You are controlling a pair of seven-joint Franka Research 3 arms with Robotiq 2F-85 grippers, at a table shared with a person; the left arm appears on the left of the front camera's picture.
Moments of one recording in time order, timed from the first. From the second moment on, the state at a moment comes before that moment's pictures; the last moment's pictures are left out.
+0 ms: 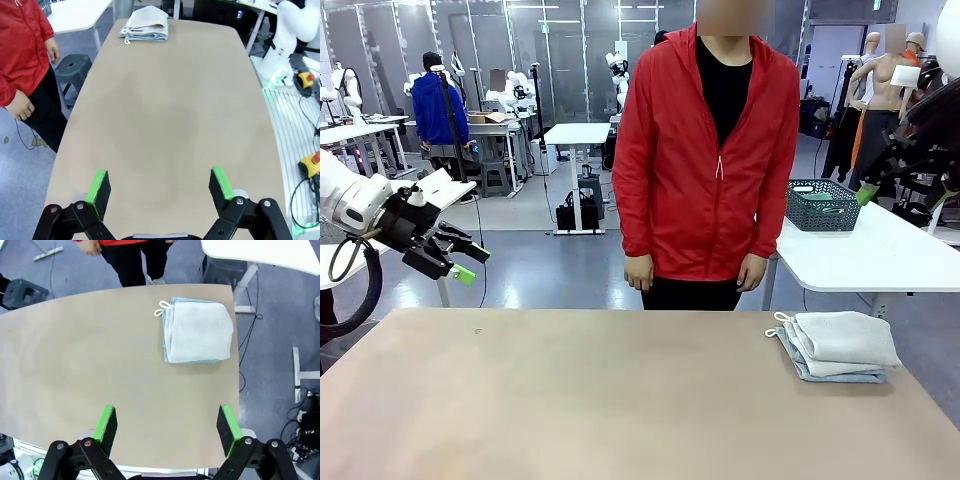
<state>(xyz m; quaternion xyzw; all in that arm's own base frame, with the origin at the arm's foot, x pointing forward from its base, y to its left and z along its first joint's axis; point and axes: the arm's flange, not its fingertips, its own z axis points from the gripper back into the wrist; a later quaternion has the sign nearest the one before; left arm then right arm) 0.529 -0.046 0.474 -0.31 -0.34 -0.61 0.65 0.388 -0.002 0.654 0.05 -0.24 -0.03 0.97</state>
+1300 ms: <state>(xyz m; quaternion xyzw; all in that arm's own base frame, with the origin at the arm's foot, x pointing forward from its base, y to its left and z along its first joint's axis) 0.529 -0.046 0.474 -0.31 -0.34 -0.61 0.65 0.387 -0.002 0.654 0.05 -0.24 -0.03 0.97</state>
